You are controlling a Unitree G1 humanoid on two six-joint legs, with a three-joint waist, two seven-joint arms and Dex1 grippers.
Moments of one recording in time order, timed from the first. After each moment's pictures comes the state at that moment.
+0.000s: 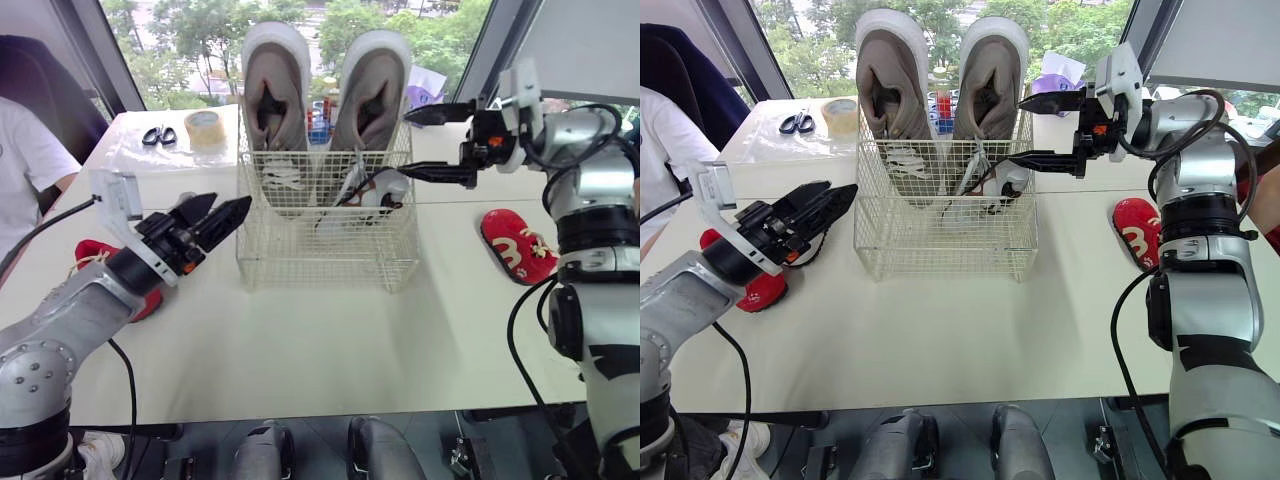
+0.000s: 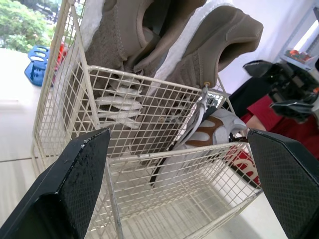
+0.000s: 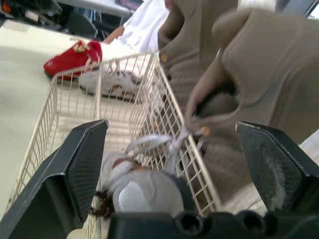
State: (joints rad) left arm -0.23 0.70 0.38 -0.54 -1.42 0.73 -0.09; right arm -1.21 -0.69 -0.03 0.67 0.37 0.13 1.49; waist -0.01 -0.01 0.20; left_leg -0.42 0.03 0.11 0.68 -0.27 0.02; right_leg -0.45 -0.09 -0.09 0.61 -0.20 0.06
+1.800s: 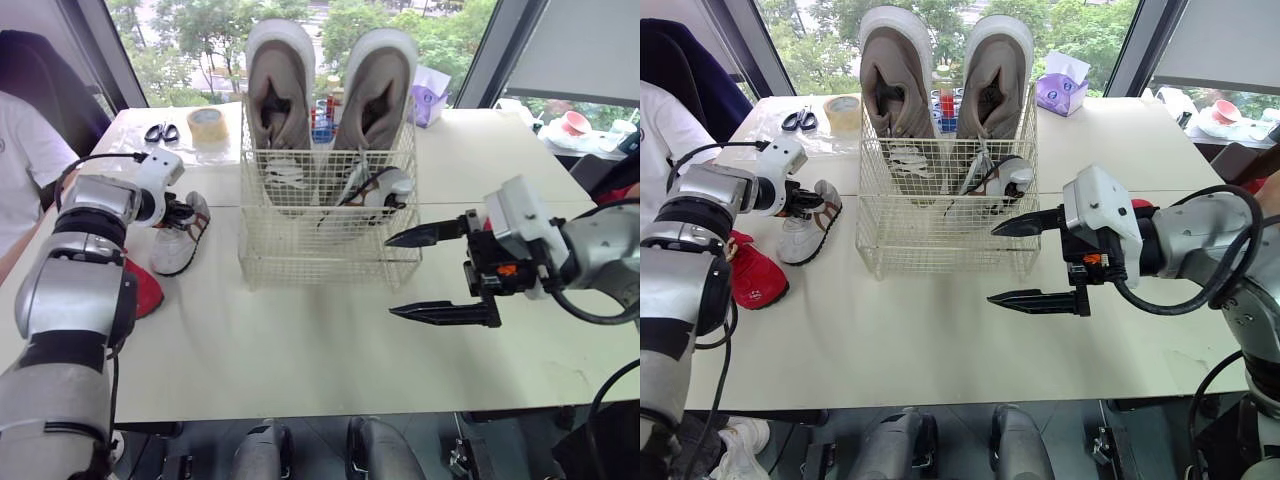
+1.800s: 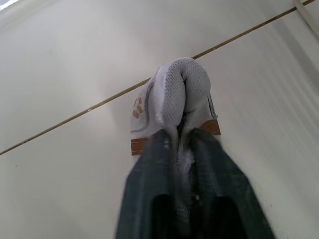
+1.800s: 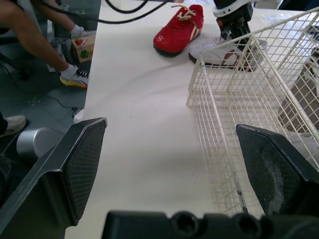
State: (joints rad) left arm -1.33 0.67 -0.17 1.33 0.06 0.45 -0.81; right arm -0.56 -1.01 -0.16 -0.58 0.85 0.88 1.10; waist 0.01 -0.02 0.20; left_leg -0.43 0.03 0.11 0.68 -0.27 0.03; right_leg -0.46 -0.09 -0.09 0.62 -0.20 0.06
